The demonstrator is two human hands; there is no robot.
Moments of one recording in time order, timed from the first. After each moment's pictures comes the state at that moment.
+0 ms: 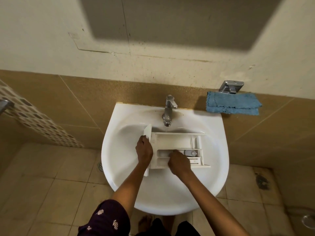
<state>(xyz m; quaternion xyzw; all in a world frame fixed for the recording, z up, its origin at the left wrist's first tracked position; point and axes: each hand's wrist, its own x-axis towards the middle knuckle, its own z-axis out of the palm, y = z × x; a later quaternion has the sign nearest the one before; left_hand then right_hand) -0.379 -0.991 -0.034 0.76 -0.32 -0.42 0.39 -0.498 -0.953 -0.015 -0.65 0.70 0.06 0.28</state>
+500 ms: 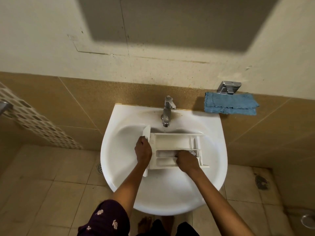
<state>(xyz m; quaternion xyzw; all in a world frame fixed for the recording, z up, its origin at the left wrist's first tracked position) -0.378 -0.991 -0.035 0.76 -0.32 -0.41 0.38 -0.532 -0.963 -0.028 -0.66 0.70 0.09 0.26</state>
